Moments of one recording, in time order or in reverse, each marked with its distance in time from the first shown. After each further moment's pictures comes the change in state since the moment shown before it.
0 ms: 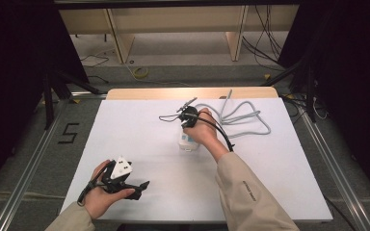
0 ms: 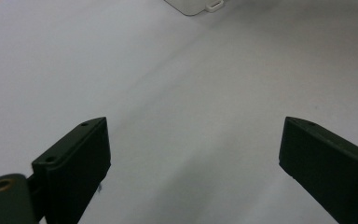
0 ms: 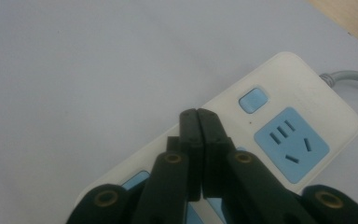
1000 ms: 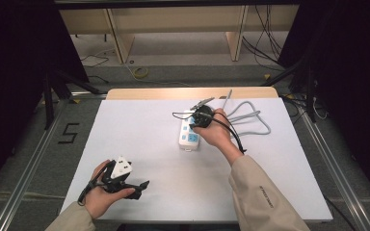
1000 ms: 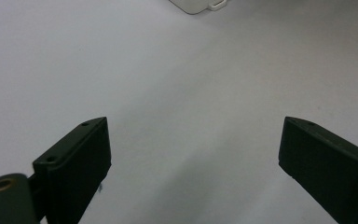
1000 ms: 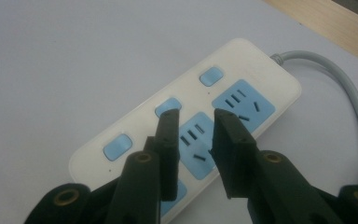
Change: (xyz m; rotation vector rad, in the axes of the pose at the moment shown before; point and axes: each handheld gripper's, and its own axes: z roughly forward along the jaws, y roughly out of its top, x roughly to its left) left arm 0.000 0.000 0.001 0.006 0.005 -0.009; right arm -0.018 -0.025 -0.034 -0.078 -0.007 0.083
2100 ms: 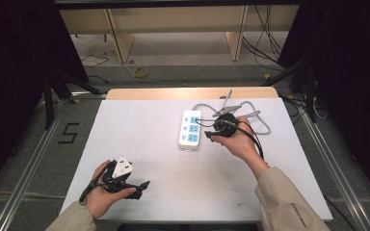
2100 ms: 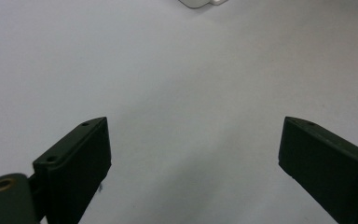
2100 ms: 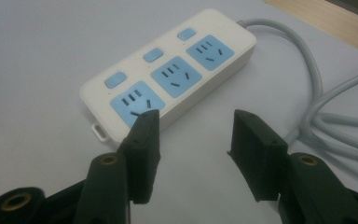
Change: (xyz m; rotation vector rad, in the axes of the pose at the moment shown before) left arm 0.000 -0.001 0.003 0.016 0.008 -0.005; right arm -0.019 -0.049 -0.055 -0.057 0.020 0.026
